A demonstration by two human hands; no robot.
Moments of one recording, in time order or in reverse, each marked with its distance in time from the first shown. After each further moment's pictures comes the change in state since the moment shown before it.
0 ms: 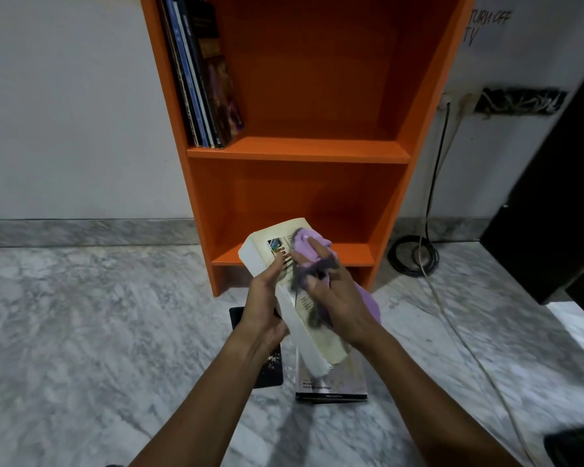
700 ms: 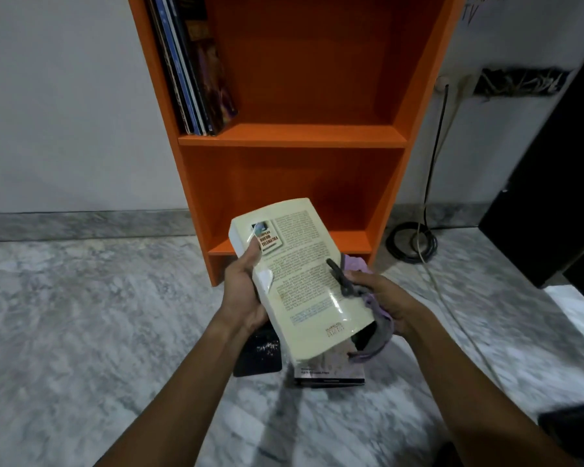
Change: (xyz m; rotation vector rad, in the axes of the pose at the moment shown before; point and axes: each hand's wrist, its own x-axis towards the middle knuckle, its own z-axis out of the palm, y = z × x) left_hand 0.004 0.013 -0.019 -0.039 -0.049 -0.019; right_hand -0.009 0.041 -0.061 0.786 -0.131 0.515
